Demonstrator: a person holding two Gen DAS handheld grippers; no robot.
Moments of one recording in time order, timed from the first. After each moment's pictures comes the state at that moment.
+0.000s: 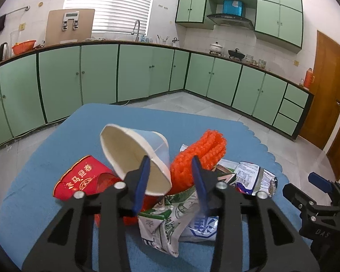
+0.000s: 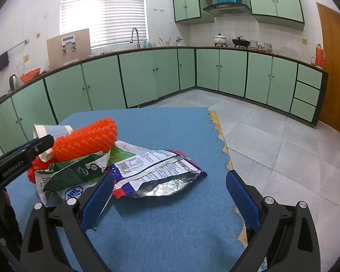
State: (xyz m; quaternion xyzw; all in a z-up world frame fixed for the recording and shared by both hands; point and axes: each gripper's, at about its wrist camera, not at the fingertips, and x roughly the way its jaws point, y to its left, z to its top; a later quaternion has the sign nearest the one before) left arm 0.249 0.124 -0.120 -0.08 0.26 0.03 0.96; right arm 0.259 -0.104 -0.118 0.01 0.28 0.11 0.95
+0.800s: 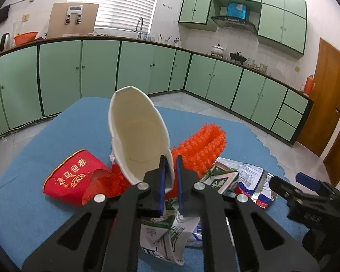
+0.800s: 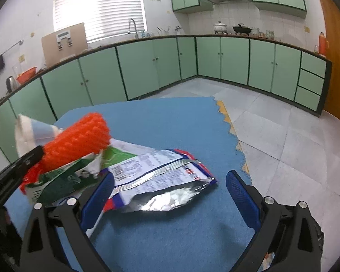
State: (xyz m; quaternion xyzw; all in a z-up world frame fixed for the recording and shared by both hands) left arm 0.256 0.130 -0.134 -0.10 0.25 0.03 0.96; right arm 0.304 -0.096 -0.134 0.03 0.33 0.11 0.94
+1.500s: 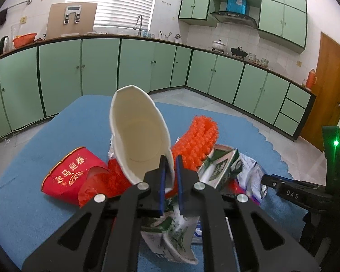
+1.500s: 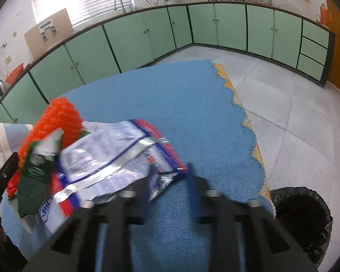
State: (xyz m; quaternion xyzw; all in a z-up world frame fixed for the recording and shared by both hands) left arm 0.263 0.124 -0.137 -0.09 0.26 0.04 0.96; right arm 0.339 -0.106 -0.160 0.06 0.42 0.12 0.90
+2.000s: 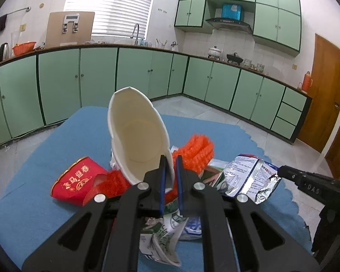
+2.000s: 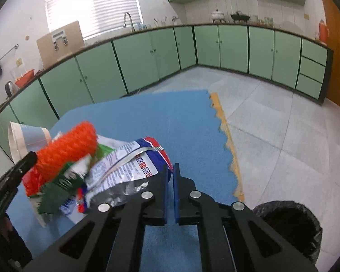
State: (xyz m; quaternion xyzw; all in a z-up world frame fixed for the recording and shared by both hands) left arm 0.243 0.114 -0.114 -0.08 0.24 0.03 0.97; right arm 0.299 -0.122 -0.106 0.05 0.34 0.13 0.93
